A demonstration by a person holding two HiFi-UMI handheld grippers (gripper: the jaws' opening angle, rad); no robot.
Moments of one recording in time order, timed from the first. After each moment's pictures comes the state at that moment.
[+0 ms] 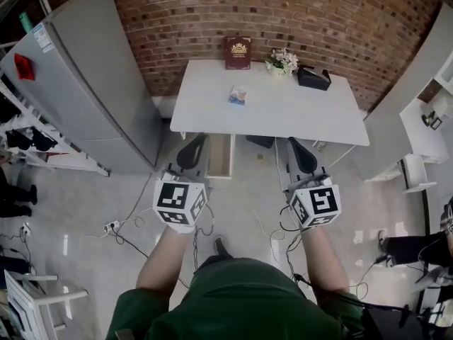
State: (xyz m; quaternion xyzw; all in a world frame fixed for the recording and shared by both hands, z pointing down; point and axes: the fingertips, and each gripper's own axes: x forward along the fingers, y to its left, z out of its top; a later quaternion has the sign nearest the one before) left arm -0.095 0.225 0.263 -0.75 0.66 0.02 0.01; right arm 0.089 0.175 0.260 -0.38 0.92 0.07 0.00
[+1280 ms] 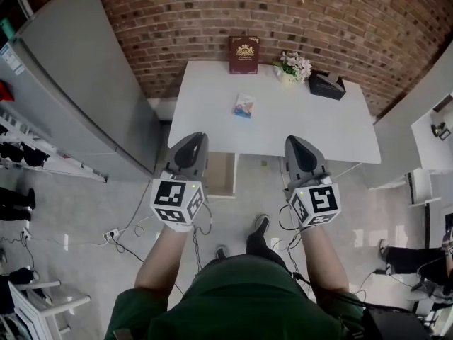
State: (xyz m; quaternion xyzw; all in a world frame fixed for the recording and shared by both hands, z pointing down) left arm -0.170 0.081 0.308 -0.75 0.66 0.01 -0.03; right arm 0.017 0.028 0.299 -0.38 0.93 0.05 -0.02
